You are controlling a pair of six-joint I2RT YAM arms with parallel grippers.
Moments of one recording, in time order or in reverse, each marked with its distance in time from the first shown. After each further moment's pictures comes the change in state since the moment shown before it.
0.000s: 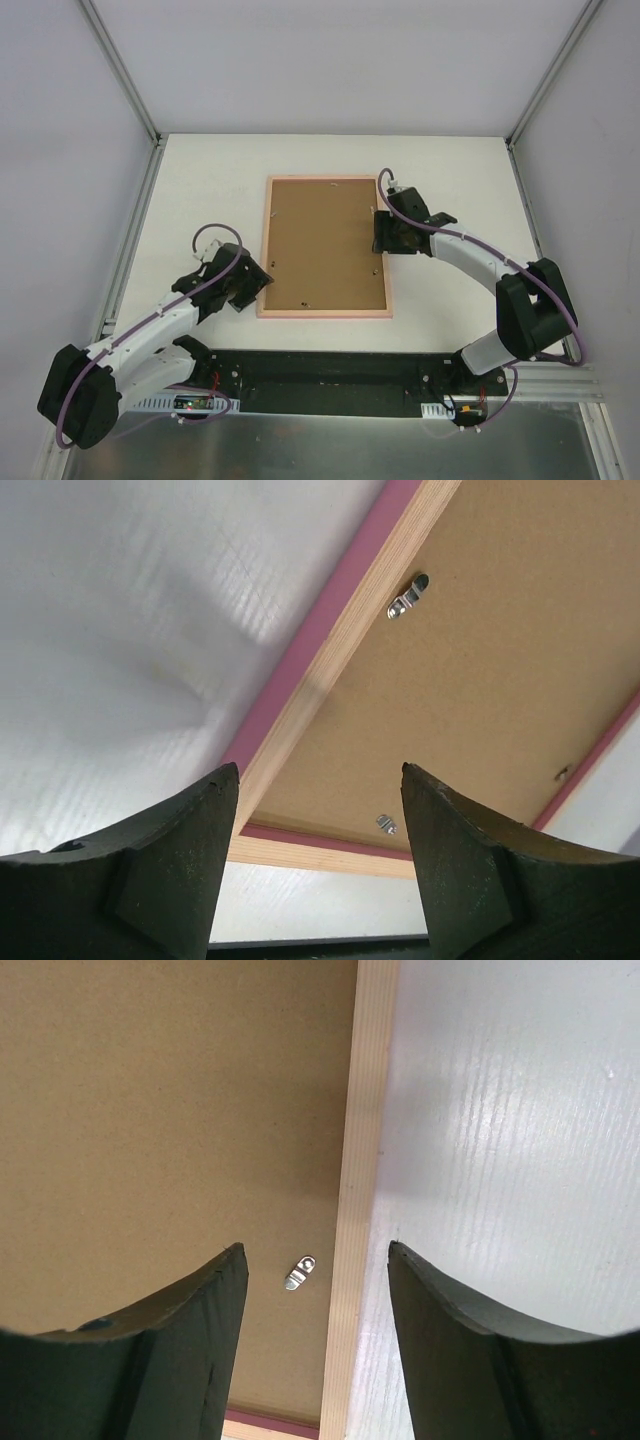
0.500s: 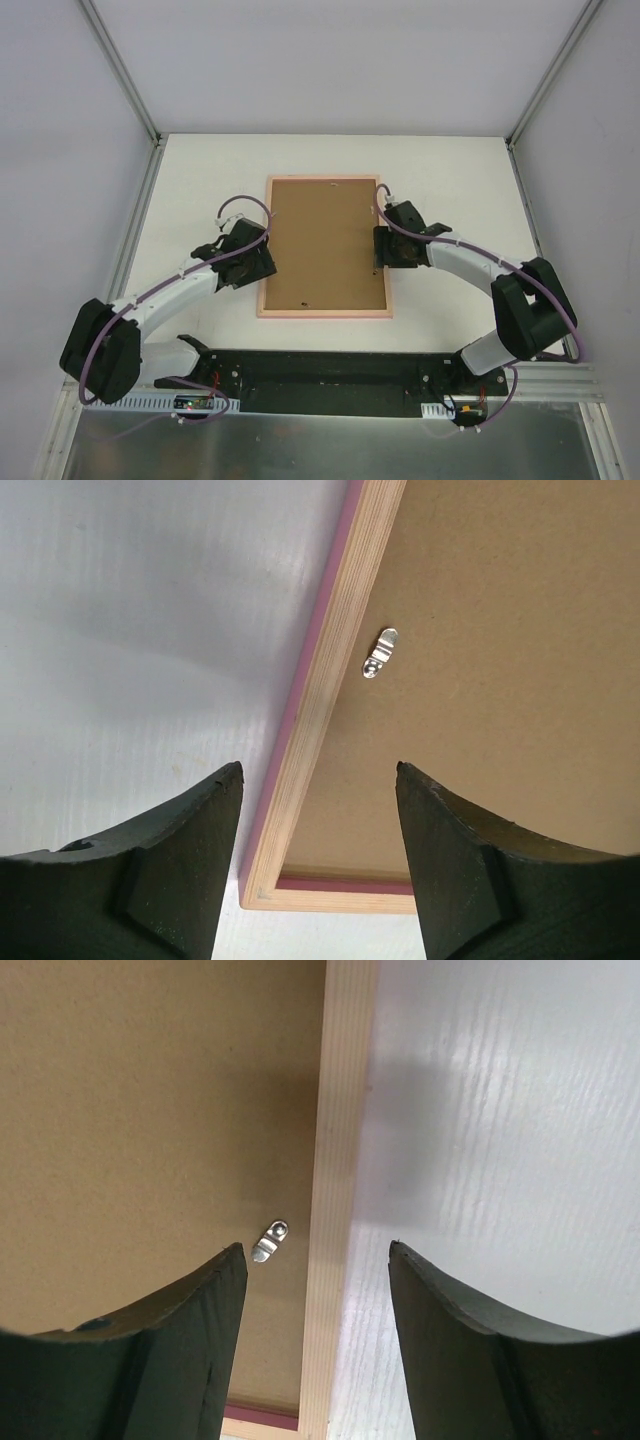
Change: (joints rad) left arm 0.003 0.253 0.241 -0.074 -0.104 0.402; right arm 0.022 0.000 -0.088 0.008 0.019 0.008
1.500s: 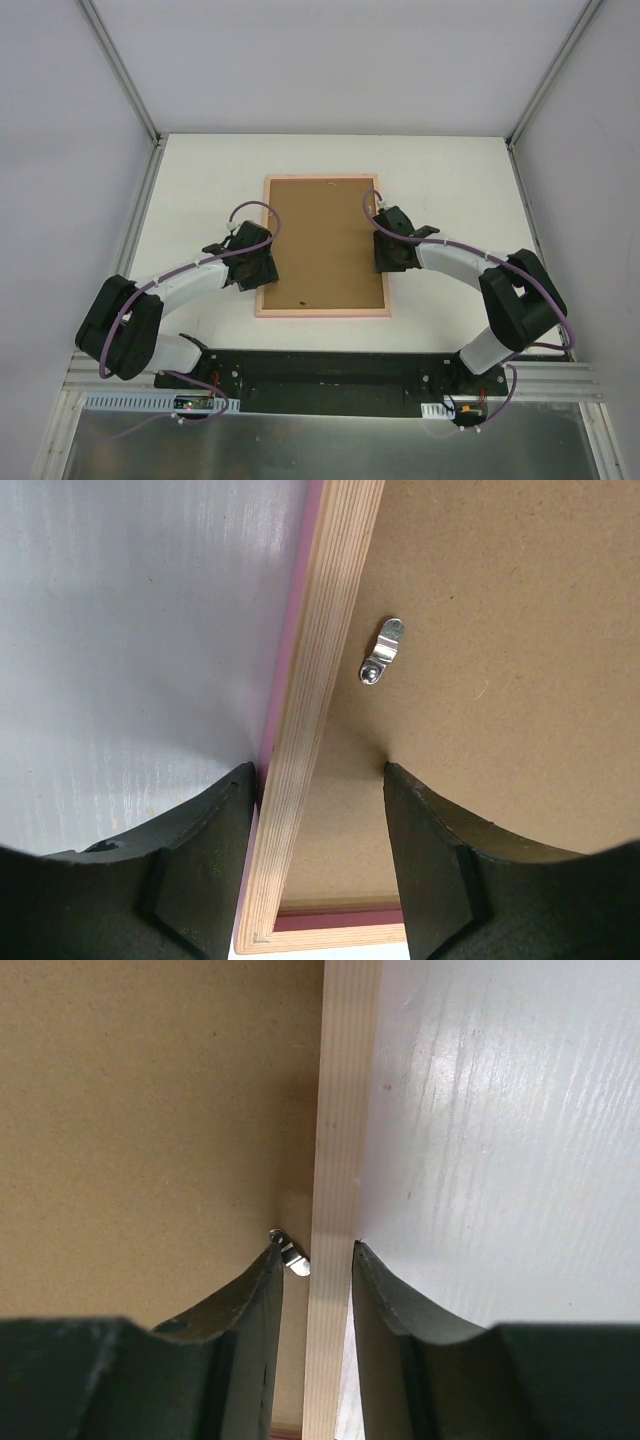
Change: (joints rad) left arm 0.026 0.181 -0.027 0.119 0.116 0.104; right arm 0.069 0.067 -0.008 0.027 0.064 0.042
